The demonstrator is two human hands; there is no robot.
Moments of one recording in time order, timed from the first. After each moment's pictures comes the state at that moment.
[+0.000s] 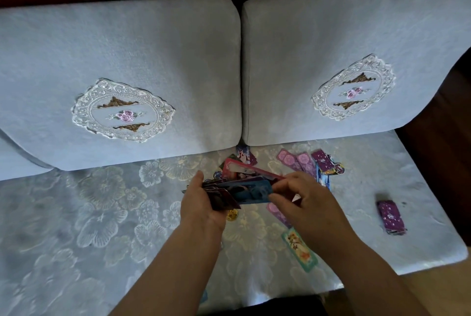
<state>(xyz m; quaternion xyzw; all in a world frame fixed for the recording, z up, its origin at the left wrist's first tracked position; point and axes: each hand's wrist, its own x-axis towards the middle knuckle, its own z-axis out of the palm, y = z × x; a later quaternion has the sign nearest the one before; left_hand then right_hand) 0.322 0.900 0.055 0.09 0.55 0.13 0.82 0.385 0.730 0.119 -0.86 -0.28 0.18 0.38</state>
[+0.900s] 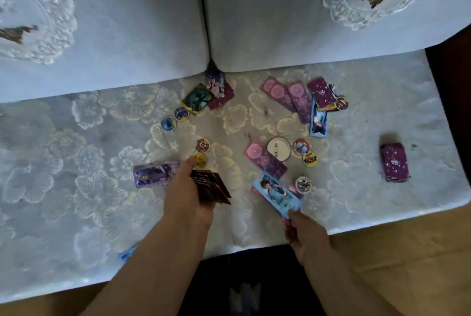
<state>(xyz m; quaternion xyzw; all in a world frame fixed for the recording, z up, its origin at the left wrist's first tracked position) 0.334 0.829 -0.086 0.17 0.63 0.08 0.75 0.366 0.605 -0.176 -0.62 0.51 0.35 0.48</state>
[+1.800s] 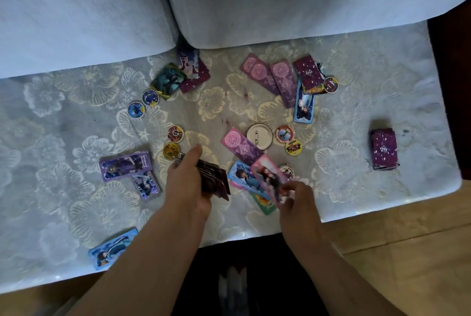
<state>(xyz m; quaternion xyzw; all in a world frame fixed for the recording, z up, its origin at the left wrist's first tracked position) 0.368 0.785 -0.137 0.23 0.66 0.05 0.71 0.396 0.581 -0.154 -0.92 0.00 0.29 0.25</state>
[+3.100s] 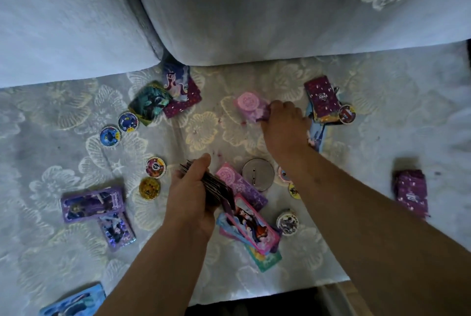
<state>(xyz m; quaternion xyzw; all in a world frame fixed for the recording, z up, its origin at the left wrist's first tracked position) 0.444 0.788 -0.179 0.22 0.66 0.07 0.72 0.602 0.713 -0.256 -0.96 -0.20 0.17 0.05</state>
